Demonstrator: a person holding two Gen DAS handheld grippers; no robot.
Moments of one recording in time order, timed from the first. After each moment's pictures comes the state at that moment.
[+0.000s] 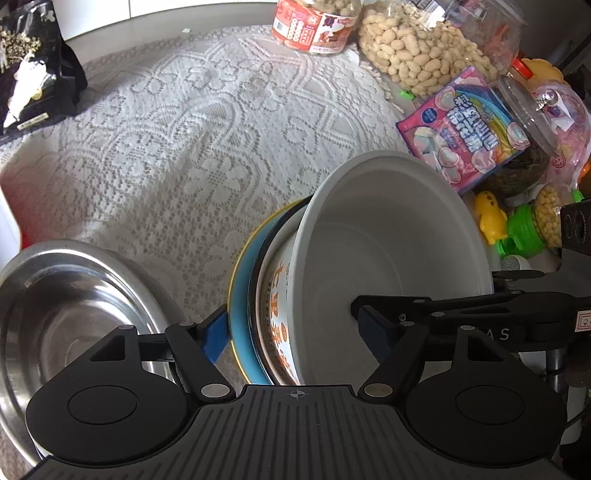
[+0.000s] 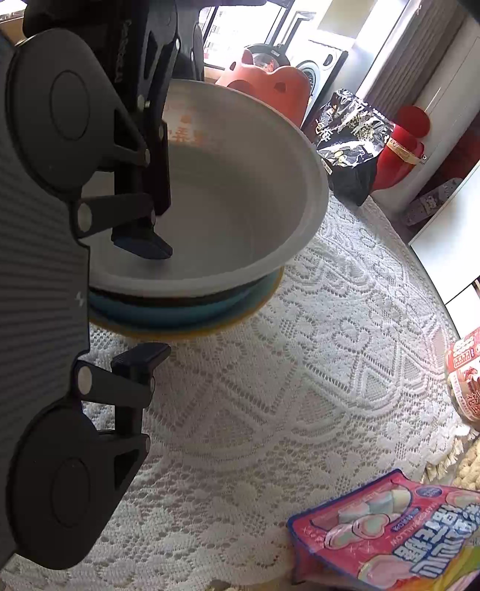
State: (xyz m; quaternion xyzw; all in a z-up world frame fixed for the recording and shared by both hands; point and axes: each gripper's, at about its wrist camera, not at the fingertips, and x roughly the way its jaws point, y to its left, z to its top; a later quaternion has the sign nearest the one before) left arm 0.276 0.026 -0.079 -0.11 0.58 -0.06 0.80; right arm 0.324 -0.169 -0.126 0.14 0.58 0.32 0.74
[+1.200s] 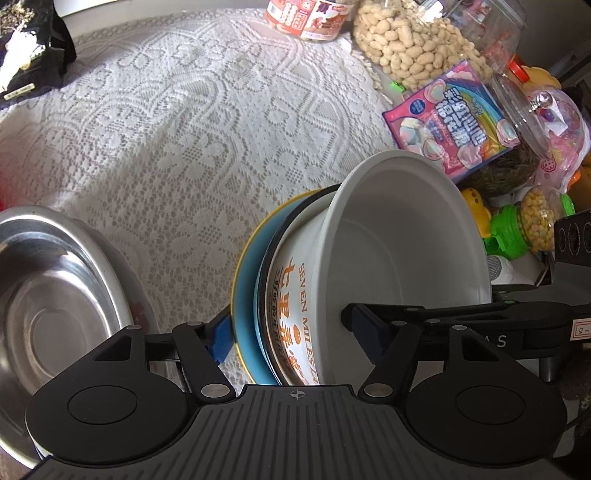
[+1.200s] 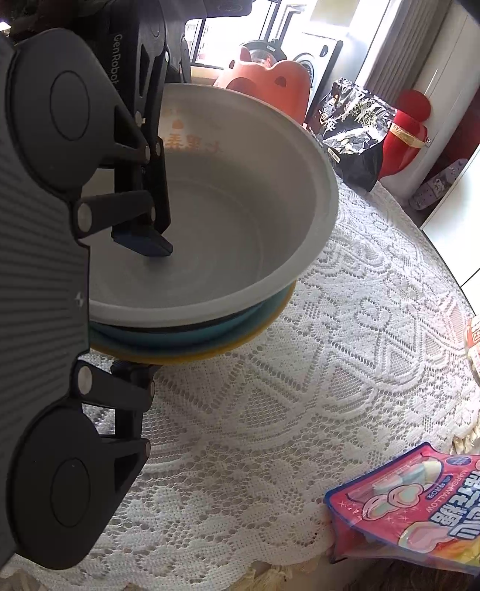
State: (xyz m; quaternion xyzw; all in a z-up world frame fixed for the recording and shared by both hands) left arm 0.274 0.016 -0.083 -0.15 0.59 -0.07 0.79; right arm 0.317 -0.186 -0.128 0.15 0.62 0.30 0.71
